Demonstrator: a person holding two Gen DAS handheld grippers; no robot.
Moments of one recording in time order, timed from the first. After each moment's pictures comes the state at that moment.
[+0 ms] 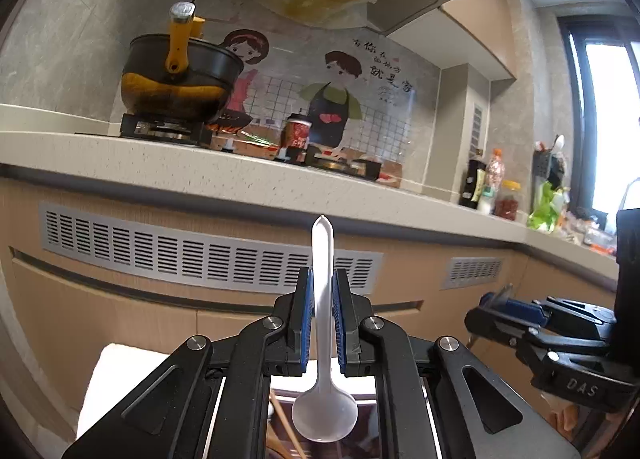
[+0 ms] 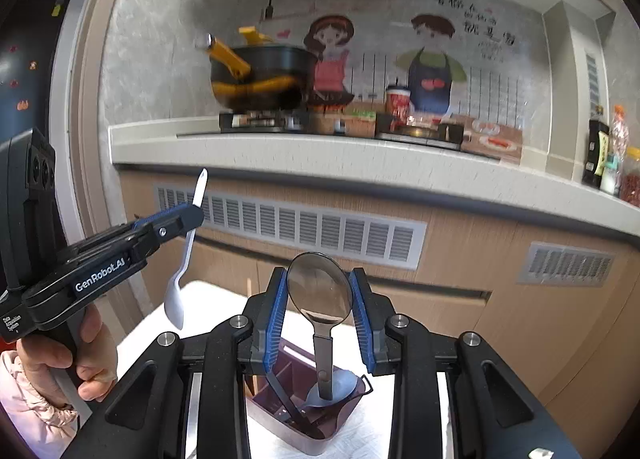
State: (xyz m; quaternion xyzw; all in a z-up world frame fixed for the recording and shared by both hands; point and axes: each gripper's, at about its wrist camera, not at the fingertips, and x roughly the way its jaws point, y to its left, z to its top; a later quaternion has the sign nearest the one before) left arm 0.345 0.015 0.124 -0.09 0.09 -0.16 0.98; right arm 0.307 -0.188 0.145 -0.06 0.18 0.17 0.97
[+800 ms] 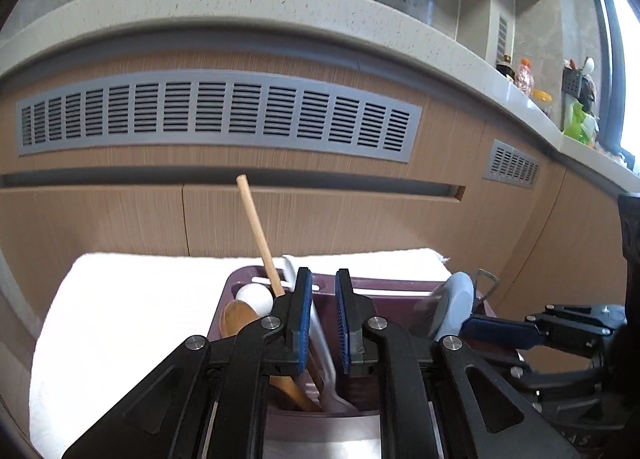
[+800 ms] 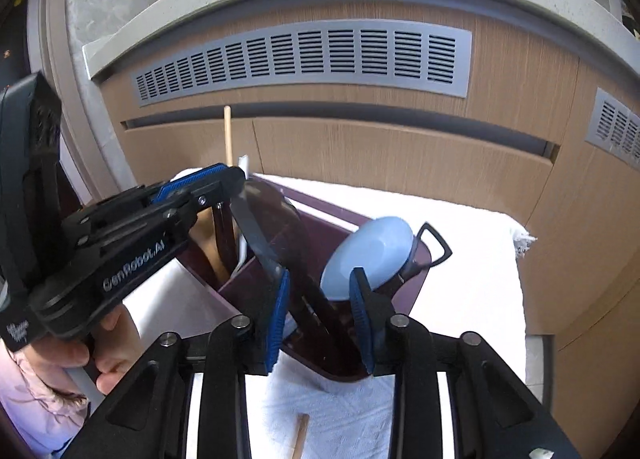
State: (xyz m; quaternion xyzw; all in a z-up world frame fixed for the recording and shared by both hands) left arm 0.387 -0.021 -0.005 -0.06 0.24 -0.15 0.96; right arm 0.353 -0.181 0.006 -0.03 0.36 0.18 0.91
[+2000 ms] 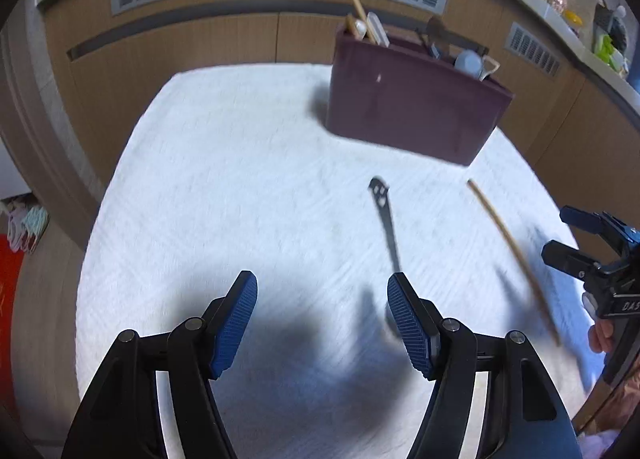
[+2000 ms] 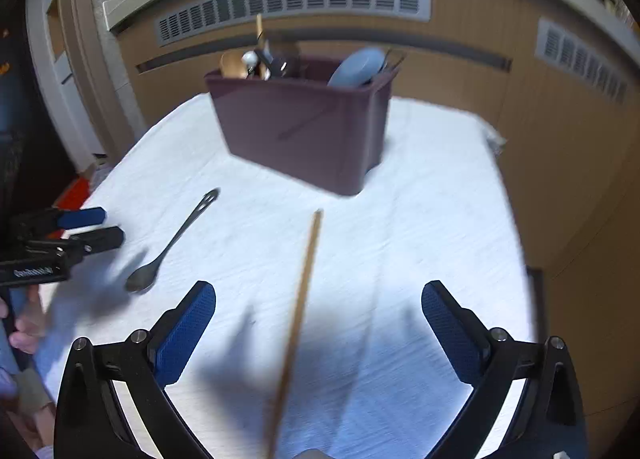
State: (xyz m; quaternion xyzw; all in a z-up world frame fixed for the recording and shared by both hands) left arm 0.205 0.050 -0.071 -0.03 0.44 -0.08 0.89; right arm 0.220 -0.214 -0.044 -0.04 0.42 0.17 0.89
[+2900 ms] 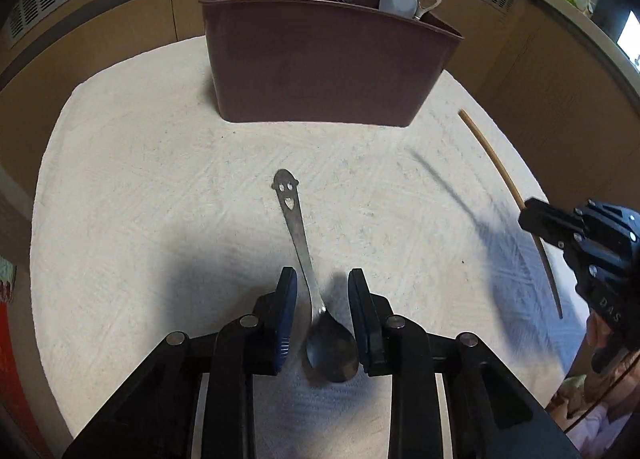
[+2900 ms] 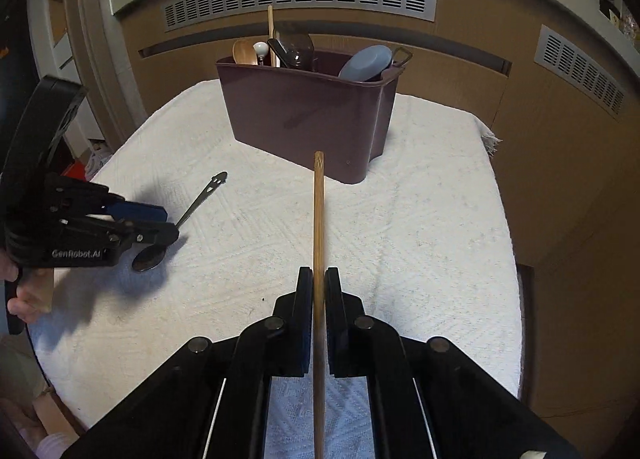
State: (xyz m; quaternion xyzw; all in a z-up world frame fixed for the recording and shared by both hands) left arm 0.263 -0.009 -0.067 0.02 0.52 -0.19 0.83; right arm 0.199 -0.206 -0.036 -0.07 0.42 0.15 0.89
